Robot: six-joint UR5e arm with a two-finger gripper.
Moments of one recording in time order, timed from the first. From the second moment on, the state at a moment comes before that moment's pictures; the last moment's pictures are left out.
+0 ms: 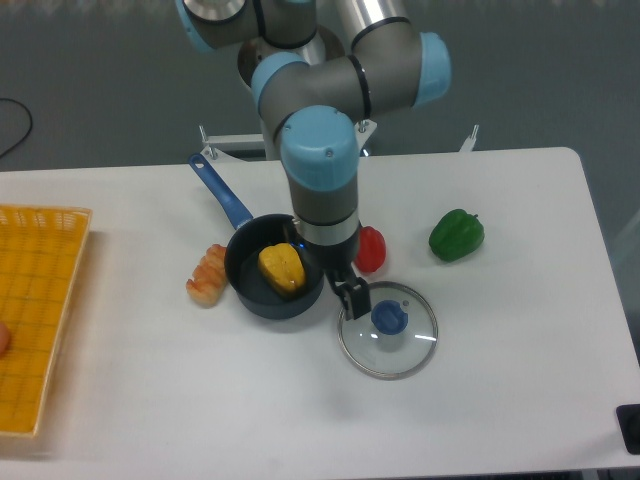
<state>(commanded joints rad) 2.42 -1.91 -1.55 -1.12 1.58 1.32</state>
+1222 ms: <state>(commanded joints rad) 2.43 -2.09 -1.55 -1.06 1.76 1.50</state>
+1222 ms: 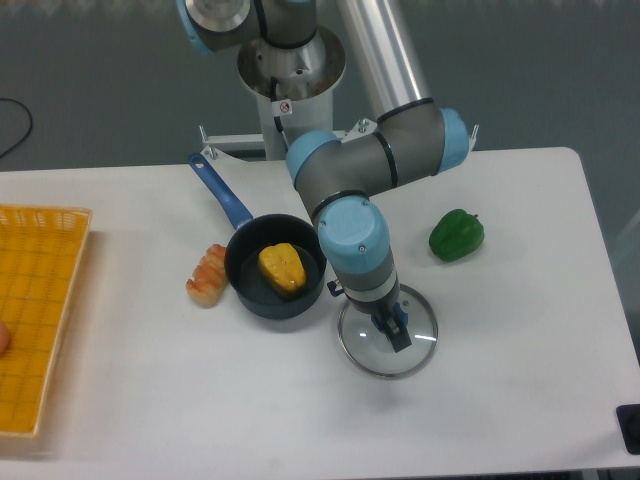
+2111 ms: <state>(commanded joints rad) 2.46 -2.13 -1.55 -1.05 1.76 1.52</state>
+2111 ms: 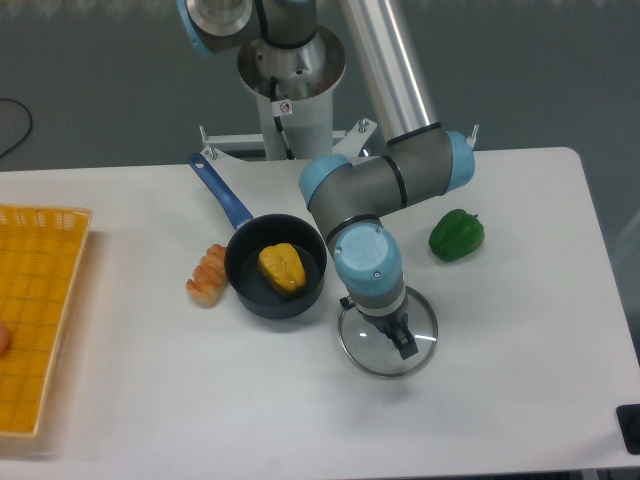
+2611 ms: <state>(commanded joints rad) 2.47 -2.14 -1.56 -1.05 1.74 1.53</state>
